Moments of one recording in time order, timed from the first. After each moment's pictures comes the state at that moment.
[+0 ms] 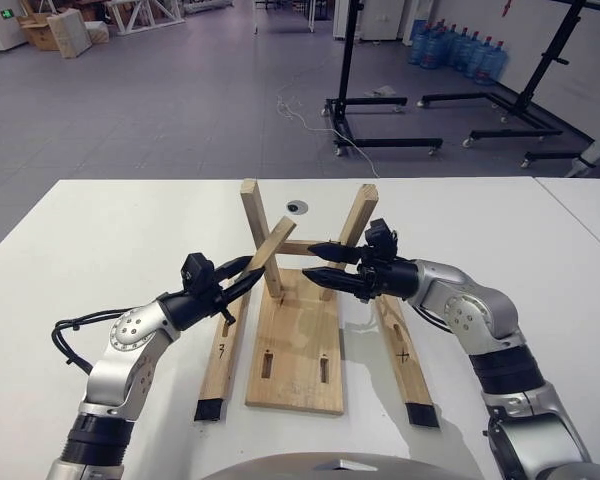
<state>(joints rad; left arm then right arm) 0.01 0.40 -0.03 -0.21 -0.43 0.08 -0.76 -0.35 -0.41 0.09 -0.10 0.80 0.66 0.95</state>
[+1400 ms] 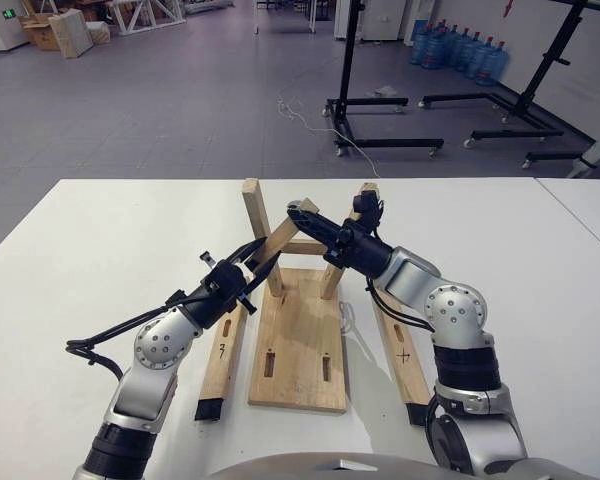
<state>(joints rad) 0.03 0.33 -0.15 -0.25 -0.03 -0.24 -0.50 -0.39 -0.14 -0.06 -0.18 1.04 0.85 0.41</state>
